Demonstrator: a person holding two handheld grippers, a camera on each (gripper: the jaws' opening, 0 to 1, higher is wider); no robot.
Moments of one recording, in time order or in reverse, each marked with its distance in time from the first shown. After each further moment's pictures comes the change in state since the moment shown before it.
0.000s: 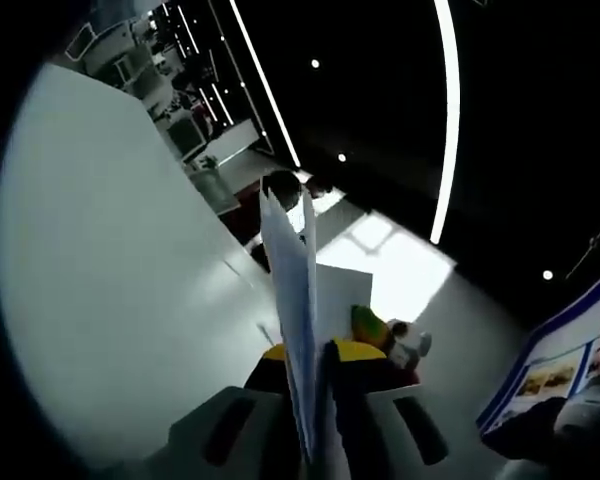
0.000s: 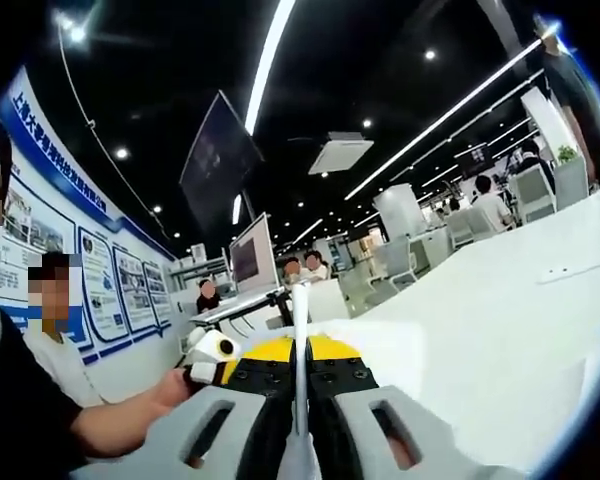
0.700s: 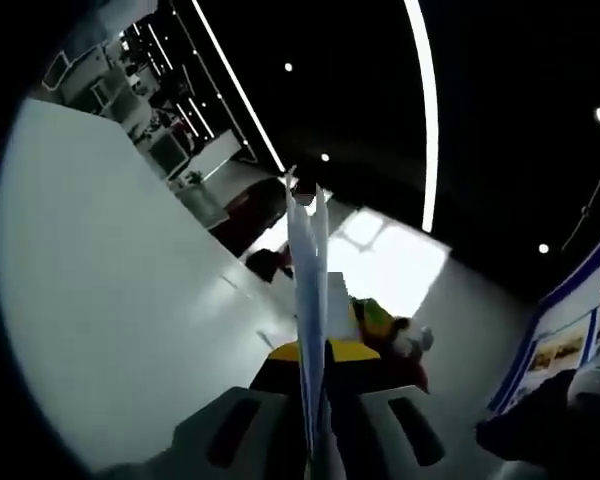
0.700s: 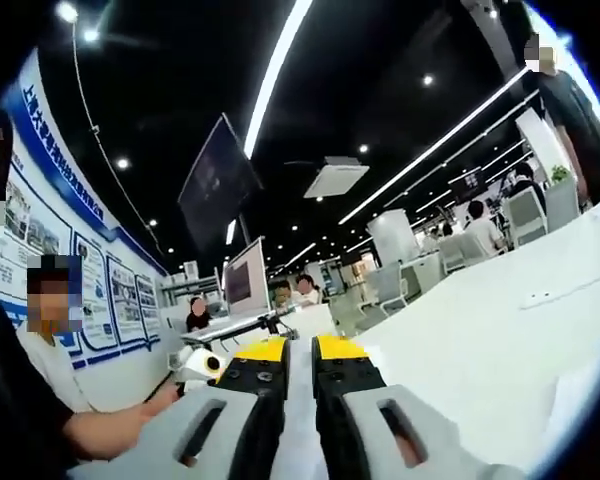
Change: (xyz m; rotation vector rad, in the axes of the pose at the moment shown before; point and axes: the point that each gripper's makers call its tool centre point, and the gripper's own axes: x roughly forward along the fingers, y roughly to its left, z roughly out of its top) left arm -0.005 -0.014 0.005 0.120 -0.026 -0.054; right arm -0.030 -0.008 0.038 -0.044 -0.132 -0.046
